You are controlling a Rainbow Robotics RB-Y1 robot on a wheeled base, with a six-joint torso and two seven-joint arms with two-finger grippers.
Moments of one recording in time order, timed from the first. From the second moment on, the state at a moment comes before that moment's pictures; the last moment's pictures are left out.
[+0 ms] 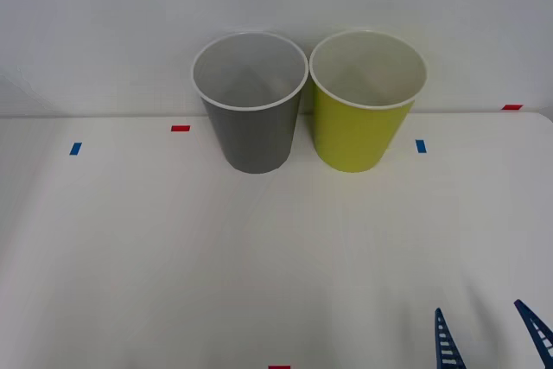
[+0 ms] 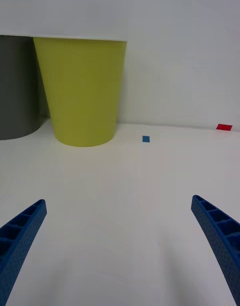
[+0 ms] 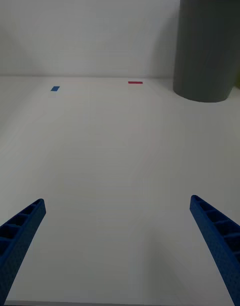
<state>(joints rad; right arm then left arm) 0.93 -0.37 0.24 -1.92 -0.17 -0.67 1.61 1.24 0.09 -0.01 -1.94 -0.35 -0.75 -1.05</state>
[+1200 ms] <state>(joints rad) 1.03 -0.34 0.26 -1.84 -0.20 -0.76 1.60 1.24 0.09 -0.01 -1.94 -0.35 -0.75 -1.05</state>
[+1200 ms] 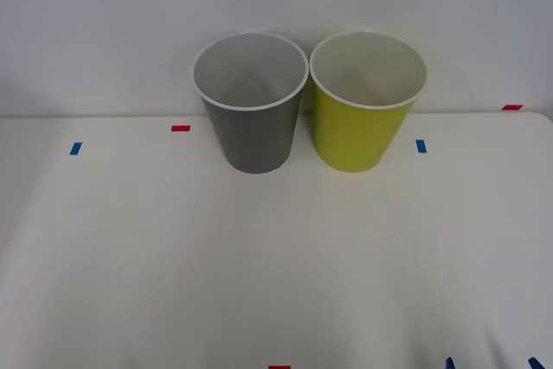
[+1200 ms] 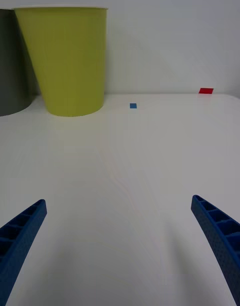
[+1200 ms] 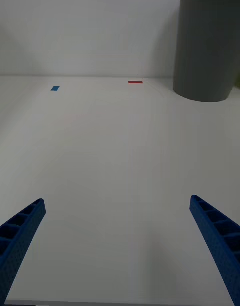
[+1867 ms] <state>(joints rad) 1.03 -0.34 0.26 -1.84 -0.20 -0.76 1.60 1.24 0.09 -0.01 -1.94 -0.35 -0.75 -1.05</state>
